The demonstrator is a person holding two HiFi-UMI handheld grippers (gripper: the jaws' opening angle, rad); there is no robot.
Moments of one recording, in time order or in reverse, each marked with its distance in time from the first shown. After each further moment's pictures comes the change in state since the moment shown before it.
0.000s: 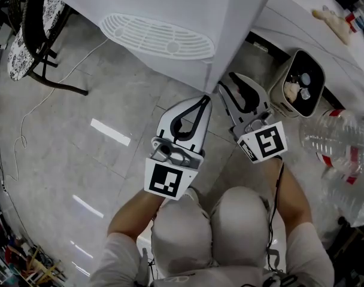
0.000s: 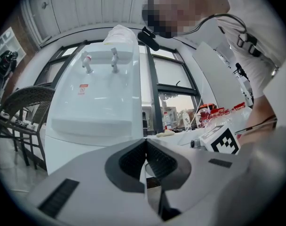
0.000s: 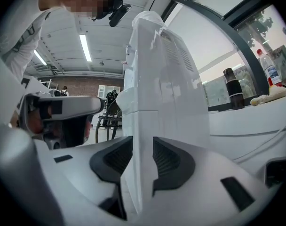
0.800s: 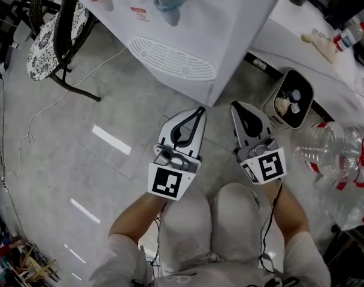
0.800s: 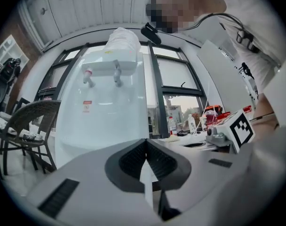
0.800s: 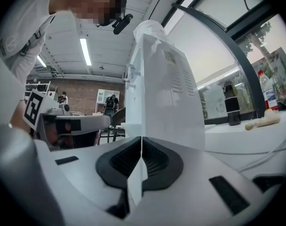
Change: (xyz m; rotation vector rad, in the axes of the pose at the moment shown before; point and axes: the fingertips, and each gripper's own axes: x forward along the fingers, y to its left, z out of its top) left arm -0.011 0.015 0.057 0.000 0.015 0.066; right arm -0.038 0.019 0.080 0.000 -0.044 -0.019
